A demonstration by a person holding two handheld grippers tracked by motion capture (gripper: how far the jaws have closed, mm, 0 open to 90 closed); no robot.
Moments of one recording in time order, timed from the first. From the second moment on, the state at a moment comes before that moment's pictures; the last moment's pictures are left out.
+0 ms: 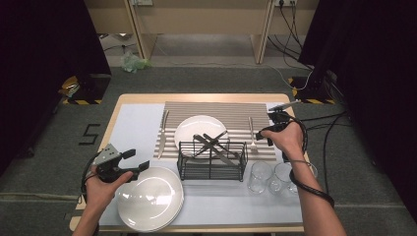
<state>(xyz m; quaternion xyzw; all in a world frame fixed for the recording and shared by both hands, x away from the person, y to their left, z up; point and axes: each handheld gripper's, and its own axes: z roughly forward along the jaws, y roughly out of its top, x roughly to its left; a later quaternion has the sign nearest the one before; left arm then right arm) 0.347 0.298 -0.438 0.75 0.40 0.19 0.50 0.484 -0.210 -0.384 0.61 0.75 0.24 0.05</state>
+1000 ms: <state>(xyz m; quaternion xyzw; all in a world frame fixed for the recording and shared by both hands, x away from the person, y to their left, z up) 0.344 0.302 -0.436 0.74 0.40 0.19 0.50 0.440 -0.217 -0.363 0.58 0.77 0.26 0.04</state>
